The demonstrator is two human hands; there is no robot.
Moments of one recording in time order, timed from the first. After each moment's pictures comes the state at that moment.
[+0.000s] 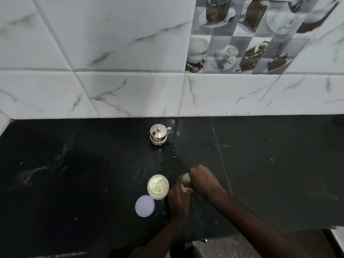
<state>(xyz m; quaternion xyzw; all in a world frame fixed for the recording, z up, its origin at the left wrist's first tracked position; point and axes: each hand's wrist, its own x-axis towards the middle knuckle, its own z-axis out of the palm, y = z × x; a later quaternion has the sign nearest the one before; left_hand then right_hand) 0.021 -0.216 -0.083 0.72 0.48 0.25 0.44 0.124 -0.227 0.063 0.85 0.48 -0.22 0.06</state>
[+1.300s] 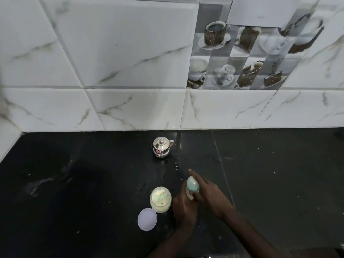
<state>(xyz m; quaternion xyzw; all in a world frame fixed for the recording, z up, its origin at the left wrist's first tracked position) 0.028 -0.220 -0.041 0.74 0.46 0.27 0.41 0.135 -0.275 0.040 0.81 0.49 -0.26 -0.22</state>
